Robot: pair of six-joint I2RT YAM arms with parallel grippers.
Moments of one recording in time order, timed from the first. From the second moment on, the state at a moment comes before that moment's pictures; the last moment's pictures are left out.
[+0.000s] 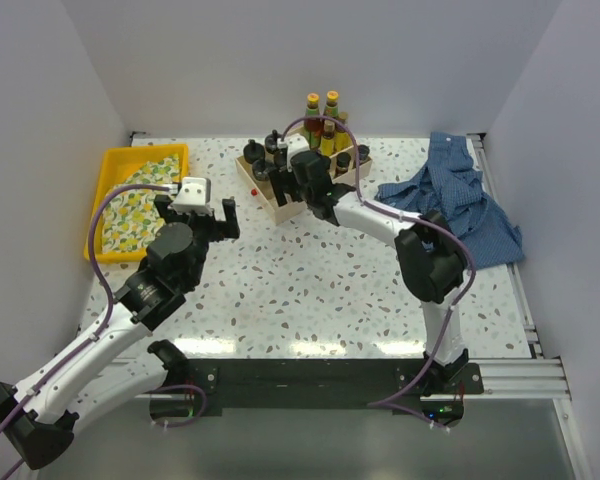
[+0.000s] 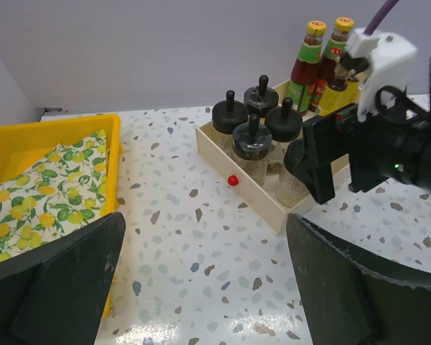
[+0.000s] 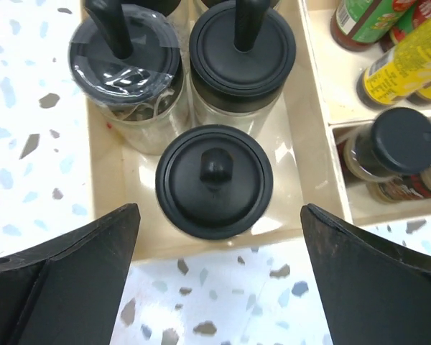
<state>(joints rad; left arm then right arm) -0.68 0.78 0.79 -0.07 -0.63 -0.05 0.68 2.05 1.57 -0.01 0.27 0.07</state>
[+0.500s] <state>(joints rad) -0.68 0.81 0.79 -0.07 -0.45 -0.06 0.68 1.33 1.26 -0.40 0.24 0.38</state>
